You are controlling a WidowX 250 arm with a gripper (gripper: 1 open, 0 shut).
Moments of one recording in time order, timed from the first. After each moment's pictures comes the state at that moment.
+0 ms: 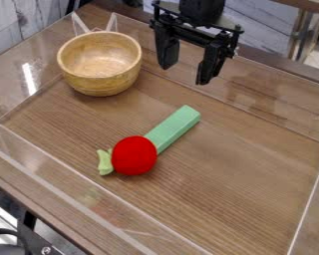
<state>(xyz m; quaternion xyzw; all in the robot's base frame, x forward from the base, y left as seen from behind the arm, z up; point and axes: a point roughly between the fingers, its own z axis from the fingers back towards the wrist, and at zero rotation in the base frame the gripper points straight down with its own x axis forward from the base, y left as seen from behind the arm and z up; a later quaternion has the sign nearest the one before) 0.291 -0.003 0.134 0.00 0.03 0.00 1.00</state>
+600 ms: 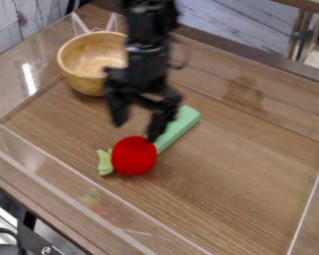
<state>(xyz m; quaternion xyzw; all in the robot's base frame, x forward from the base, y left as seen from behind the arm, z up) 0.225 0.040 0.073 0.00 0.05 0.05 1.00</state>
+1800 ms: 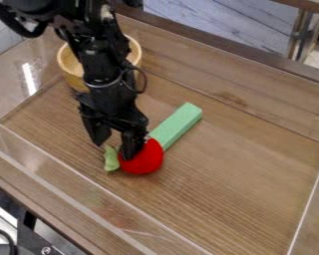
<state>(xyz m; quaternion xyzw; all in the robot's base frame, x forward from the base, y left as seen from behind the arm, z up) 0.229 0.046 0.037 -0.02 -0.05 -0.01 1.00</state>
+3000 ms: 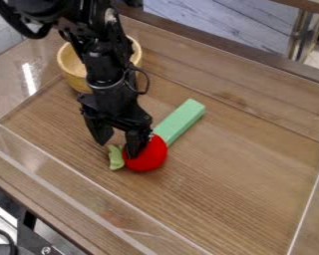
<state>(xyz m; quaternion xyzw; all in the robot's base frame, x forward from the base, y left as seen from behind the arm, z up) 0.232 0.051 0.034 -0.02 -0.05 0.03 1.00</state>
